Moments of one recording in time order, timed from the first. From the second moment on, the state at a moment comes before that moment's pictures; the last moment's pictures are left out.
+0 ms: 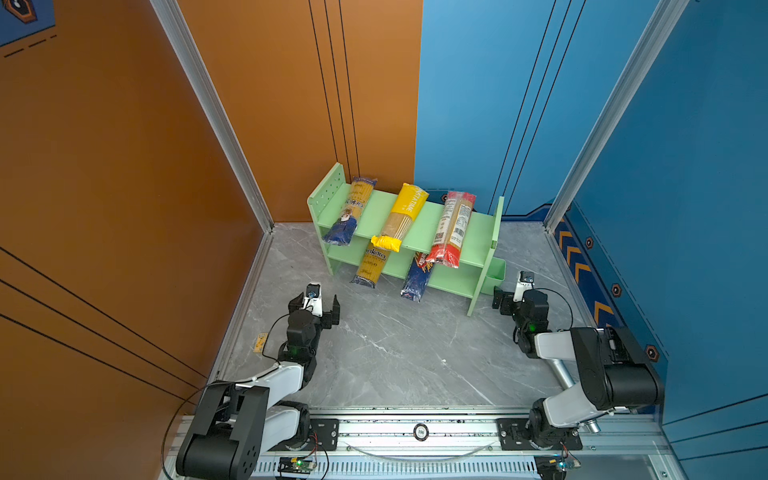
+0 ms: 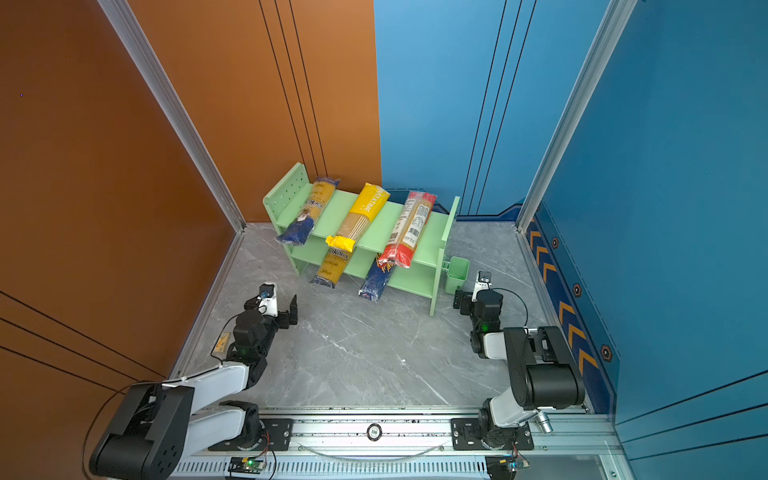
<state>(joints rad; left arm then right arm) -0.12 1.17 0.17 0.78 -0.16 0.09 0.02 1.55 0.37 0.77 0.13 0.07</state>
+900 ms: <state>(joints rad) -0.10 1.40 0.15 0.98 -0.17 0.08 0.02 1.55 0.37 0.78 0.13 0.07</state>
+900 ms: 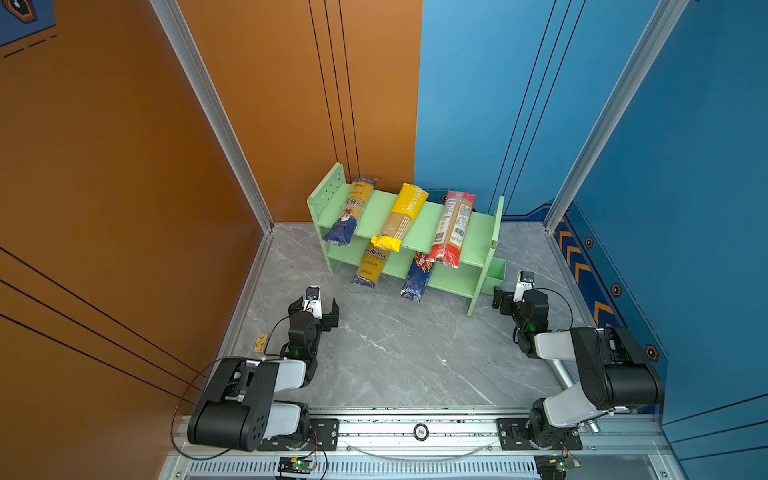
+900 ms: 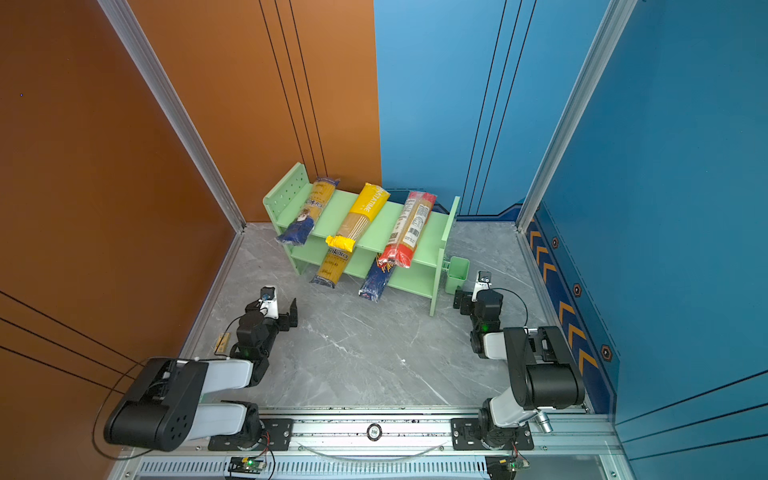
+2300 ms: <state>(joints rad) -0.04 1.57 0.38 0.84 -0.17 0.02 0.03 1.55 0.37 0.78 0.13 0.07</state>
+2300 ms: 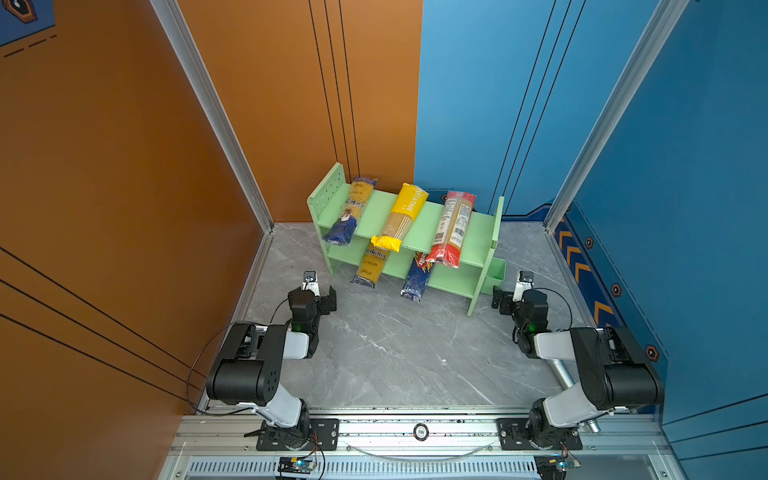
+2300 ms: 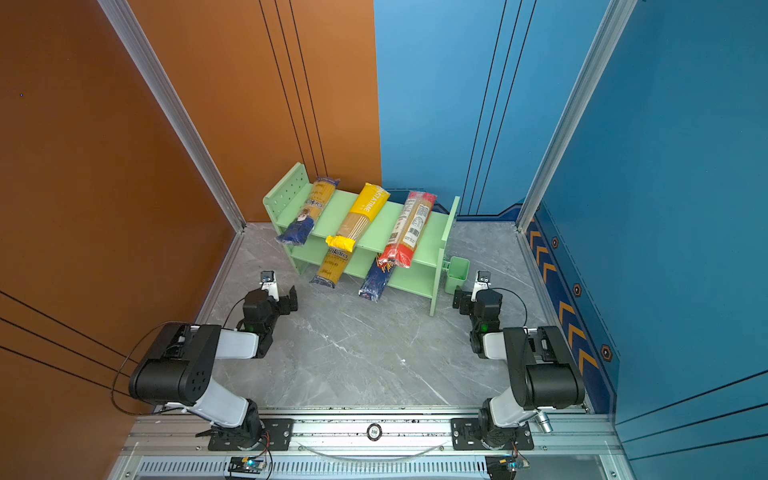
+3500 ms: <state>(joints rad) -0.03 1.57 0.38 0.83 -0.17 0.01 0.03 1.55 0.37 0.78 0.13 0.07</state>
